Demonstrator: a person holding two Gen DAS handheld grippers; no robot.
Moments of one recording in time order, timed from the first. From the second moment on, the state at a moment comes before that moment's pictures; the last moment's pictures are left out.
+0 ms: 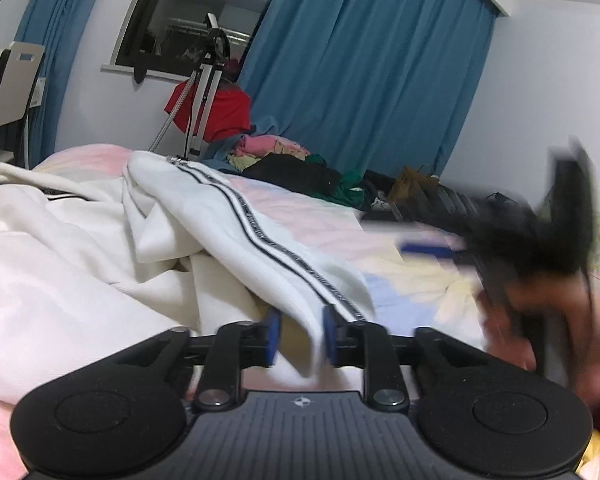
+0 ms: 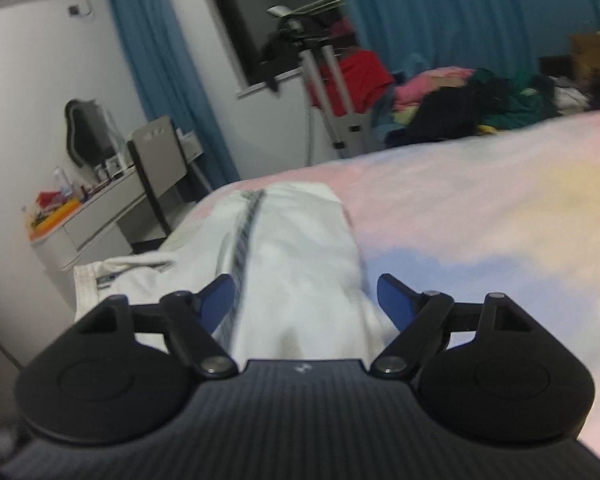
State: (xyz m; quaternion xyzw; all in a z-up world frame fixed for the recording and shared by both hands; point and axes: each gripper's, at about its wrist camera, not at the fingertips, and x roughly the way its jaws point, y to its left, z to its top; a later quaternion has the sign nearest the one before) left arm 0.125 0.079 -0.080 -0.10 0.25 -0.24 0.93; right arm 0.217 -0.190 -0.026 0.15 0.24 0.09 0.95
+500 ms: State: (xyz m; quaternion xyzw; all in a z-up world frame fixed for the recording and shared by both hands) left arm 0.182 0.177 -0.114 -0.17 0.28 -0.15 0.93; right arm 0.486 0.011 -0.036 -0.07 0.36 0.17 0.91
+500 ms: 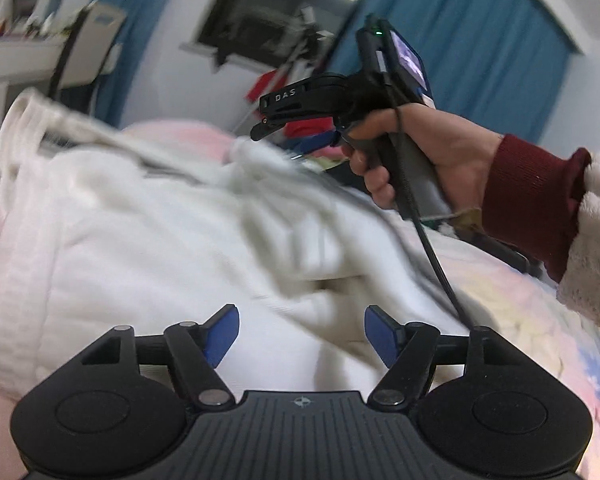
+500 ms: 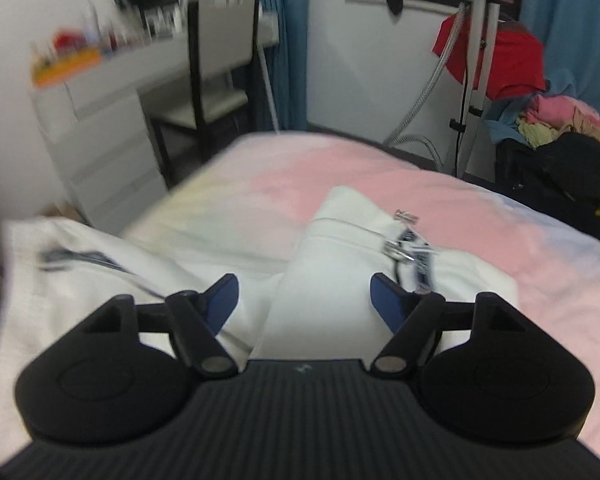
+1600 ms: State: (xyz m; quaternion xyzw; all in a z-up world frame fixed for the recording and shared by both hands) left arm 0.142 0.158 -0.088 -0.16 0.25 -0.13 0.95; right arm 0.149 -0.431 -0.055 0.43 0.13 -0.23 0.86
